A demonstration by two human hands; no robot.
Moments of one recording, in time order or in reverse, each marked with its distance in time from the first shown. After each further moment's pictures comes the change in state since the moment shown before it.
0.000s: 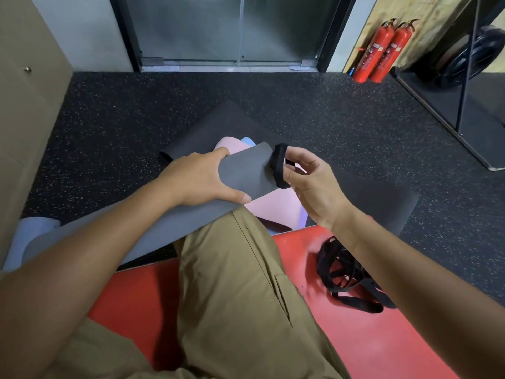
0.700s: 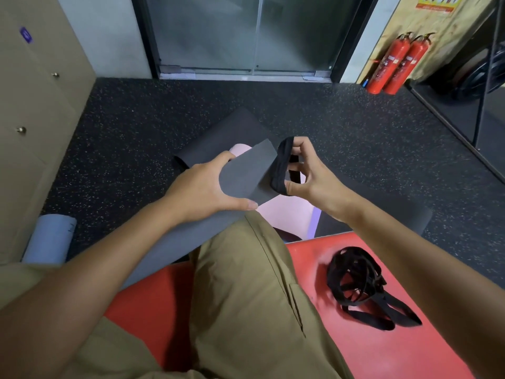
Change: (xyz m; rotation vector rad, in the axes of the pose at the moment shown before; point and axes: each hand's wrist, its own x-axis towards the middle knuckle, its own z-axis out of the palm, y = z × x) left_hand -0.023 -0.019 0.004 -0.276 0.167 0.047; right_hand 0.010 -0.037 0.017 -0.496 -0.325 -0.096
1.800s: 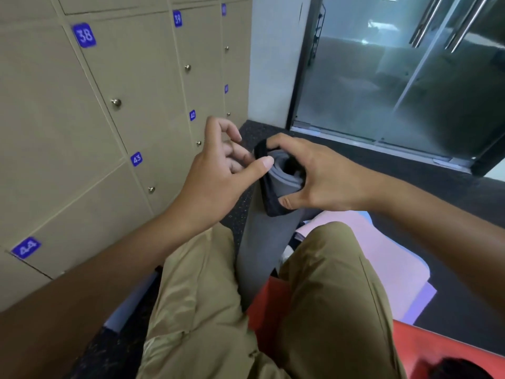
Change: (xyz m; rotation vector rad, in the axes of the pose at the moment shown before) left_hand -0.192 0.001 -0.145 -0.492 0.811 -0.006; right_hand 0.046 -0.205 0.158 -0.650 -0.516 -0.623
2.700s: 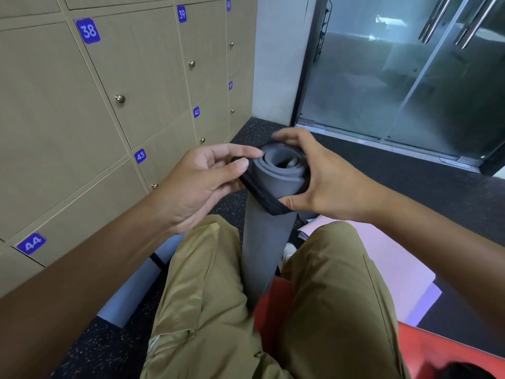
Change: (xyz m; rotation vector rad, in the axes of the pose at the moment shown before) left_hand -0.004 -0.008 -0.025 -0.442 -0.181 -0.276; right_hand -0.004 0.007 0.017 0.188 0.096 0.037
